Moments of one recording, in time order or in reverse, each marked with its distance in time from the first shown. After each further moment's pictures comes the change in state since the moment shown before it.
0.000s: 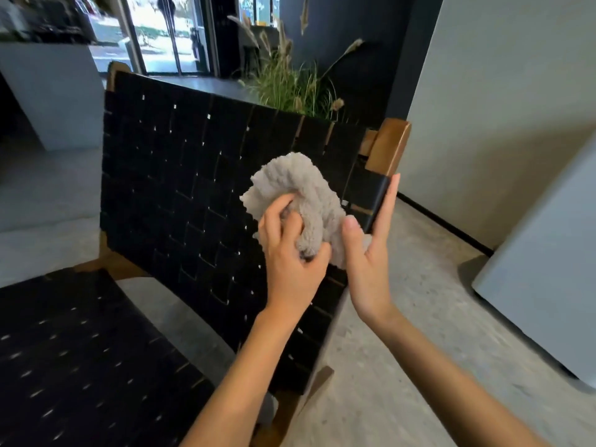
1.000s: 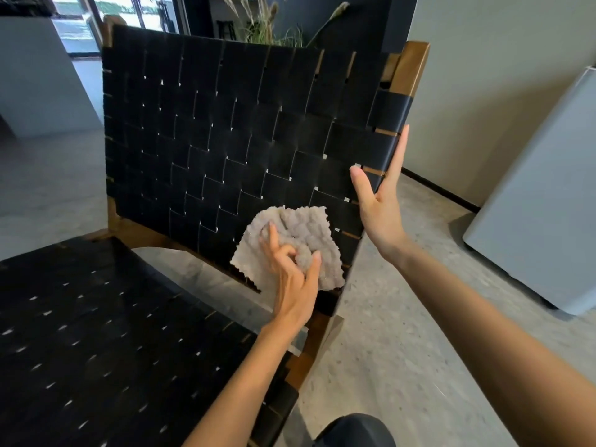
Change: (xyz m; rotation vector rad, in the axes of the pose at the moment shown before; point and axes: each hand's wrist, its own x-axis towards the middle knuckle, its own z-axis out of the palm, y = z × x) left_hand -0.128 -0.079 -0.041 0.067 -0.237 -0.013; right_hand -0.030 0.002 0.010 -0.161 0.026 0.105
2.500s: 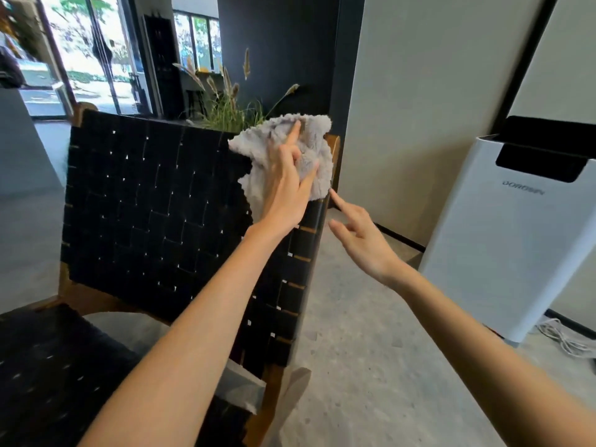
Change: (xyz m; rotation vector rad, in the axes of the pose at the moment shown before) left_hand 0.204 0.127 -0.003 -0.240 -0.080 0.217; right_hand 0.010 -0.051 -0.079 -0.374 -0.262 0.094
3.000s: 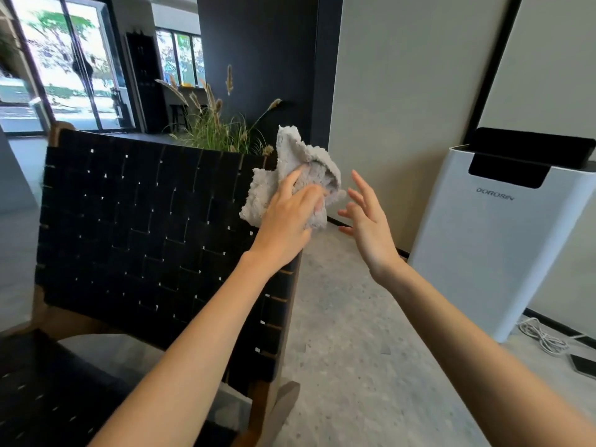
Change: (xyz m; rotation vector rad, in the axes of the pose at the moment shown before) left_hand -0.025 0.029 0.007 0.338 -0.259 0.252; right_hand 0.002 -0.022 -0.027 0.346 0.312 0.068
